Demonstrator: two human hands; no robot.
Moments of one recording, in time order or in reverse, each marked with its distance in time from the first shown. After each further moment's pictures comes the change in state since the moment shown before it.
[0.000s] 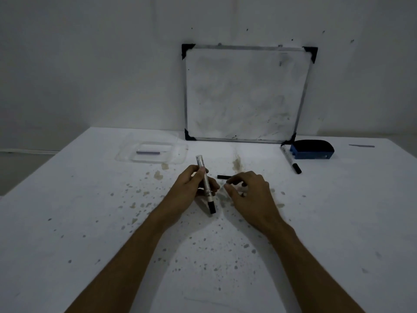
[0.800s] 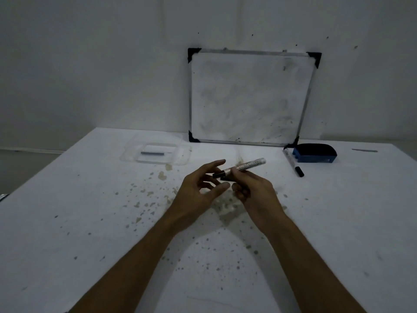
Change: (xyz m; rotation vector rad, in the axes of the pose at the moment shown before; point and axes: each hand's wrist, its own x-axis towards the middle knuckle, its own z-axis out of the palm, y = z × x) left_hand -0.010 -0.003 0.012 0.266 0.018 0.339; right_hand 0.004 -0.029 -0.011 1.116 -0.109 0.466
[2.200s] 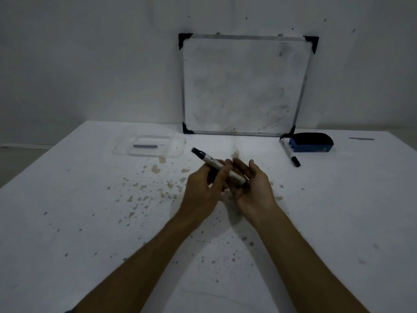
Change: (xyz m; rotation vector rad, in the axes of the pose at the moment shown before) left_hand -0.005 0.016 0.041 -0.037 0.159 0.001; right_hand 0.005 0.006 0.007 0.573 0.158 0.233
